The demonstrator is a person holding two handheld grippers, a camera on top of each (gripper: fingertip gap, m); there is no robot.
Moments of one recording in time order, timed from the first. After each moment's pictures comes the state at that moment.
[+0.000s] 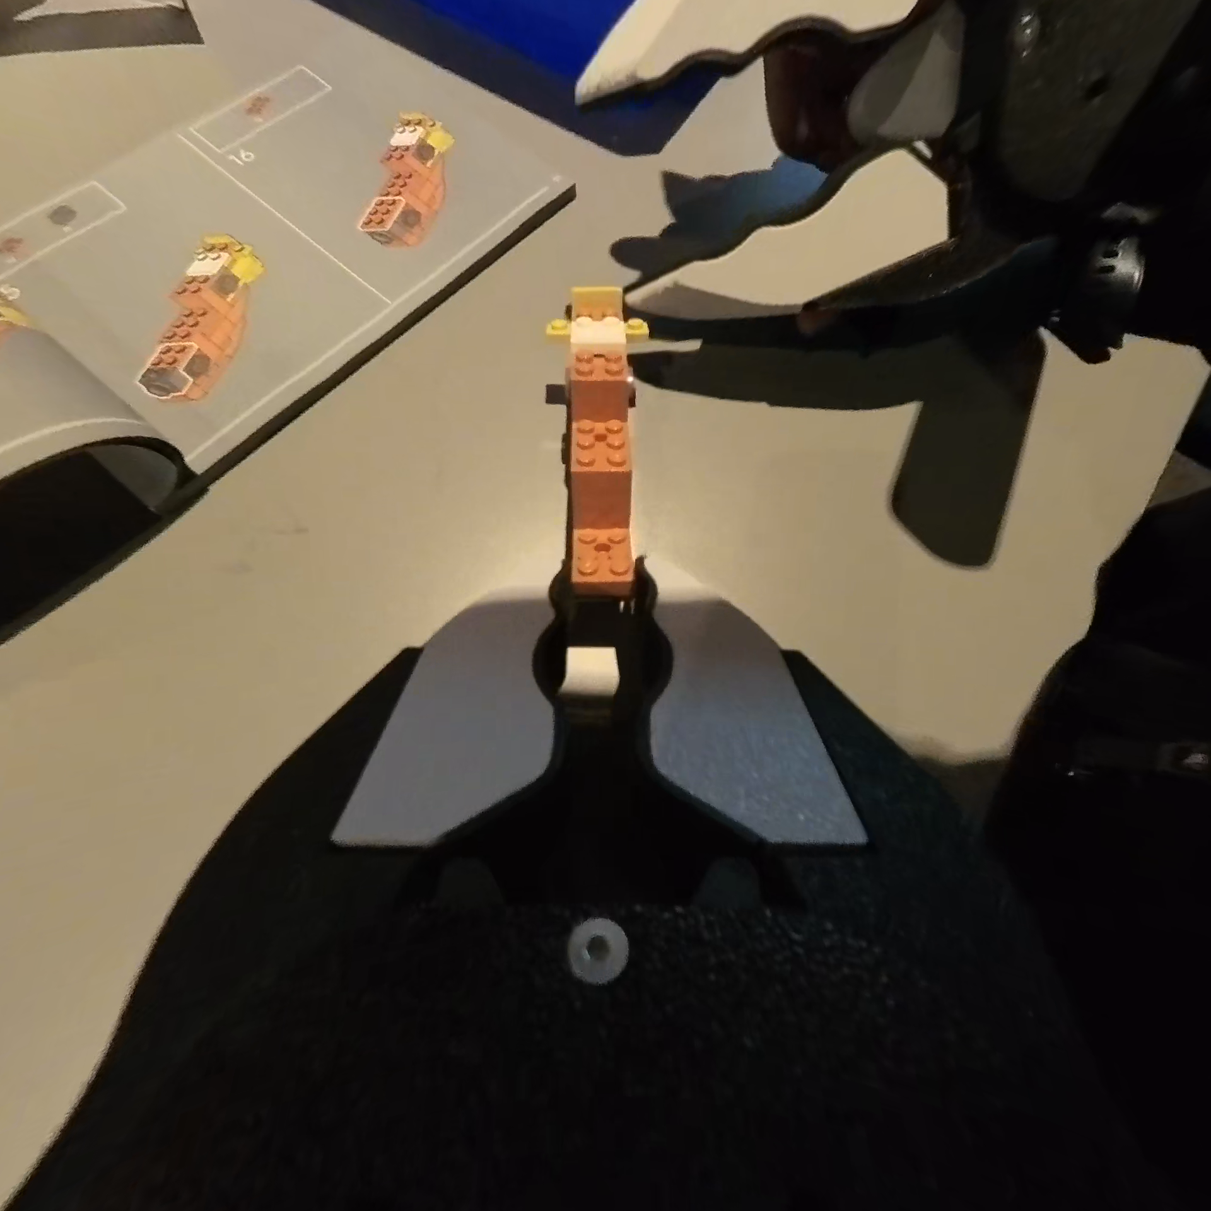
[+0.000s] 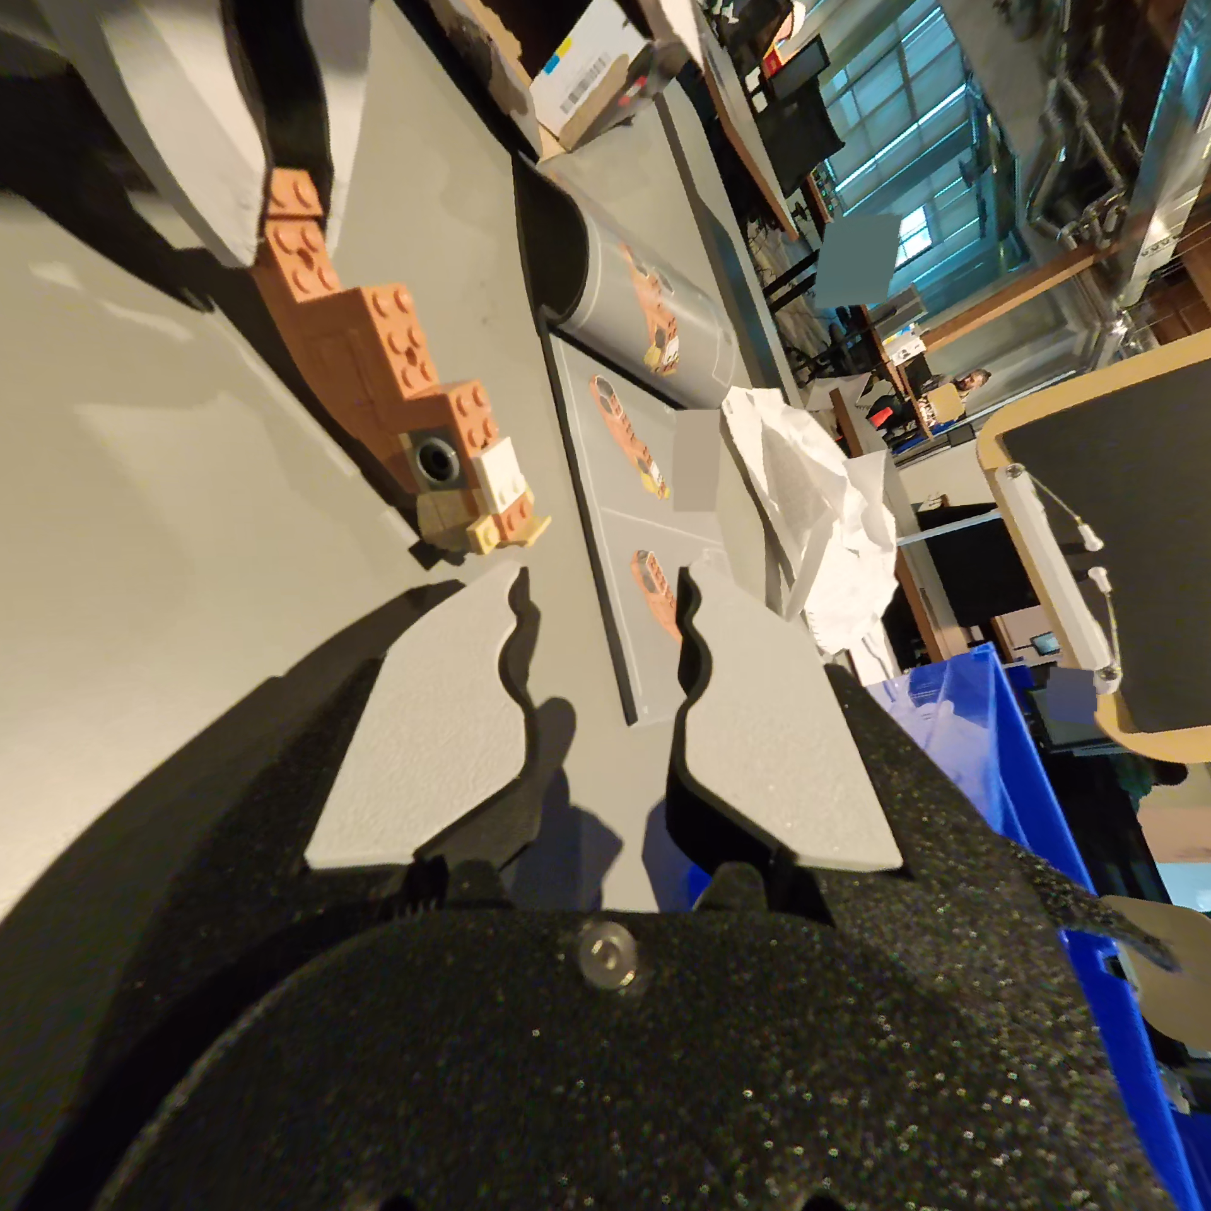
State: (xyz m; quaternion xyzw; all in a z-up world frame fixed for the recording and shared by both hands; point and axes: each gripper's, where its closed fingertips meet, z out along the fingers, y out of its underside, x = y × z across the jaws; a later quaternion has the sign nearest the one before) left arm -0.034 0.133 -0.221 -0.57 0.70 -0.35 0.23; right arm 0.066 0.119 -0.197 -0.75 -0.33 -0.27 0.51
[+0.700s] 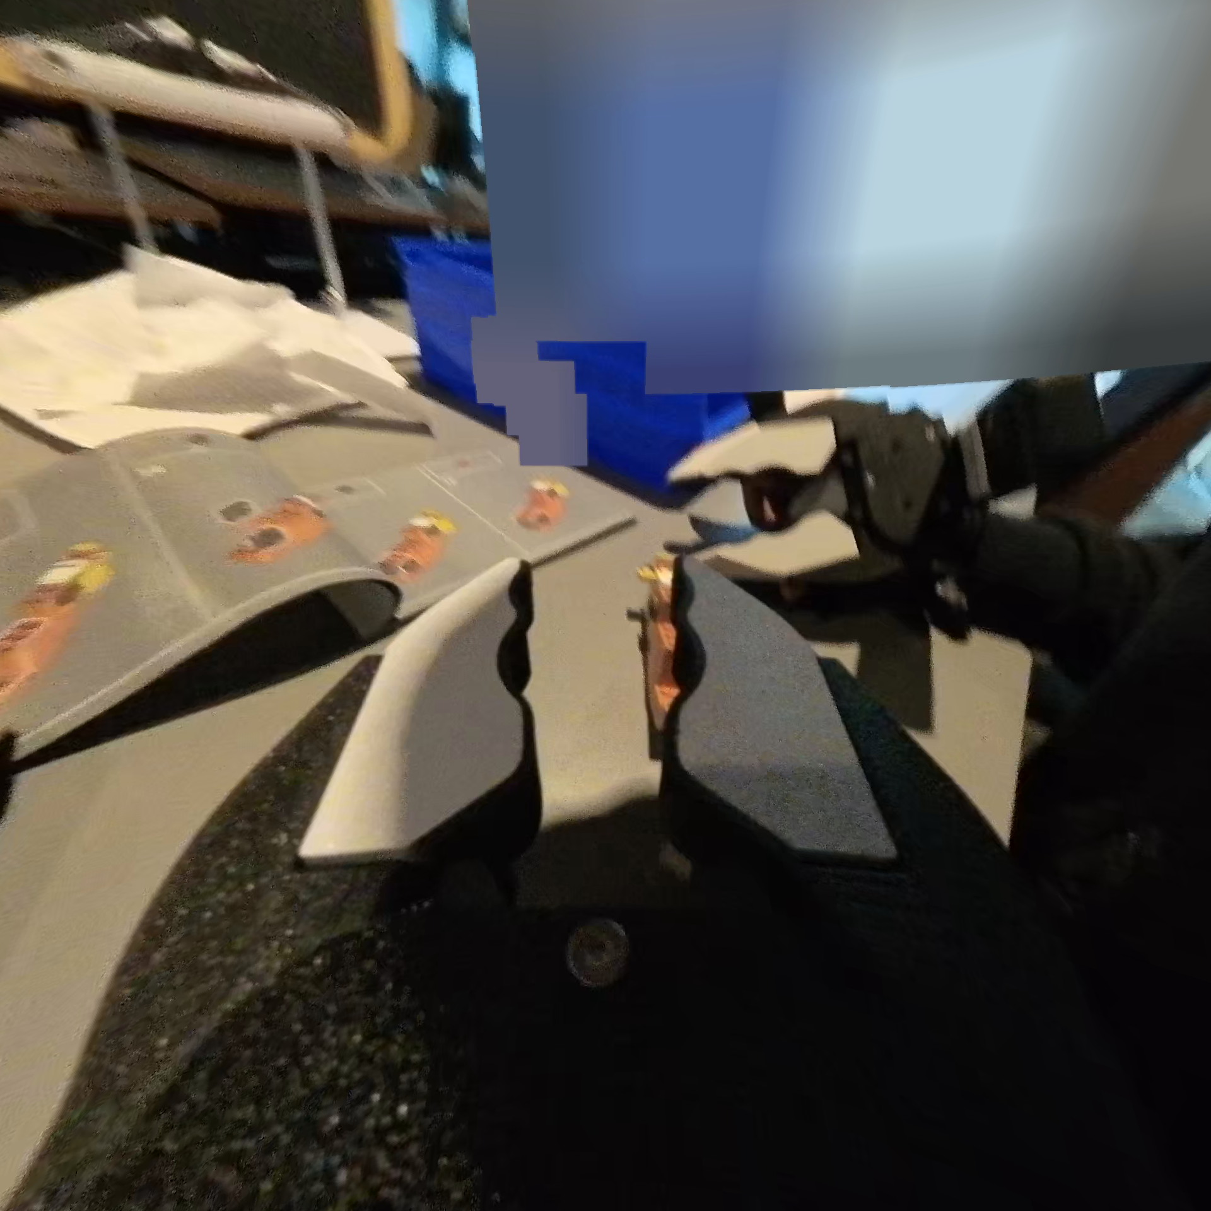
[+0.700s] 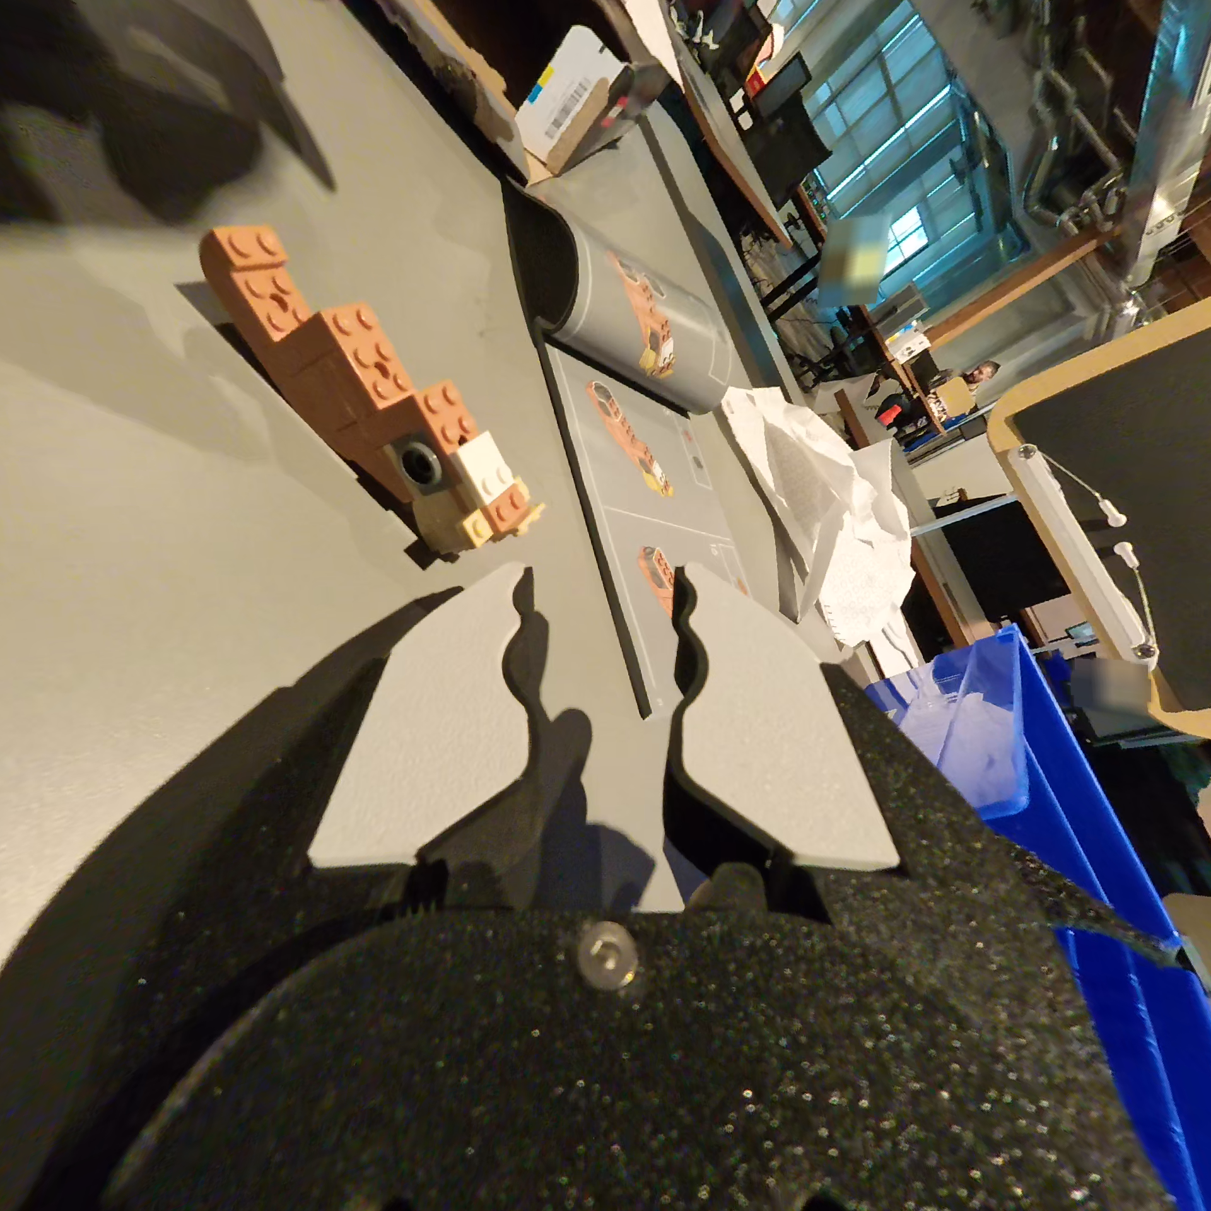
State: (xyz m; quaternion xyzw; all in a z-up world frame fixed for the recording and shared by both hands) left arm -0.042 0.180 -0.145 -0.52 0.53 -0.56 0.36; right arm 0.067 0.115 -0.197 -0.75 -0.30 -0.25 0.54
